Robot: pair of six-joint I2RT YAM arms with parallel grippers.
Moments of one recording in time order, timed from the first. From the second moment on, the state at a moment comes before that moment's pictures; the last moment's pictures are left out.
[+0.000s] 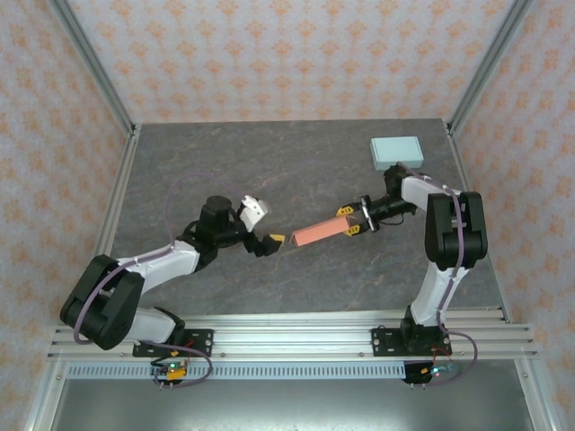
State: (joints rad) left arm -0.47 1.36 0.54 0.32 0.51 0.23; right arm 0.04 1.90 1.17 -0.90 -1.04 0.99
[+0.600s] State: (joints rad) left arm -0.68 1.58 0.59 0.46 0.37 0.43; right arm 0.04 1.96 1.17 -0.92 -1.07 1.00
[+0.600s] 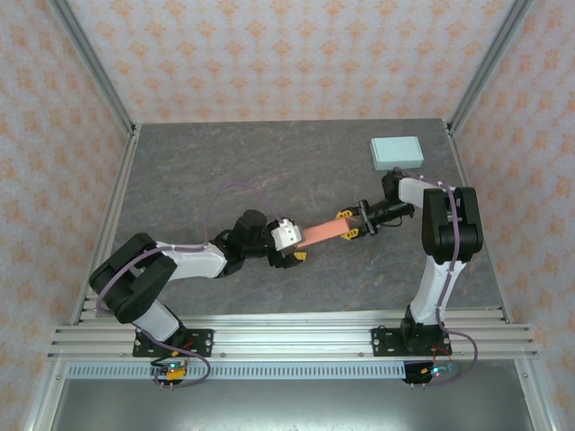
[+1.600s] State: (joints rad) left arm -0.55 1.65 0.78 0.19 0.53 0.43; right arm 0.15 1.24 0.84 -0.47 -0.46 0.06
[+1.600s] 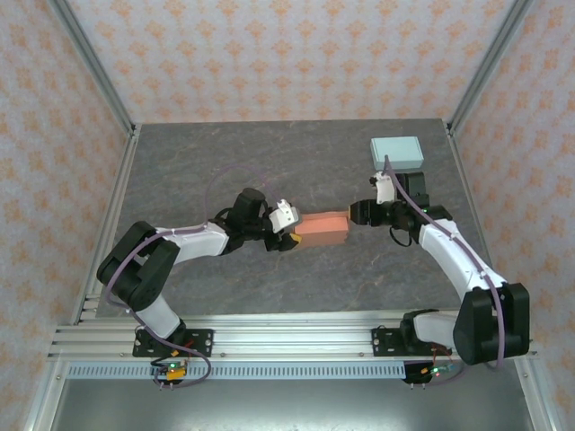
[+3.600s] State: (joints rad) left arm -0.53 1.68 0.88 0.11 0.31 0.33; right arm 0.48 1.34 0.89 -0.42 -0.01 0.30
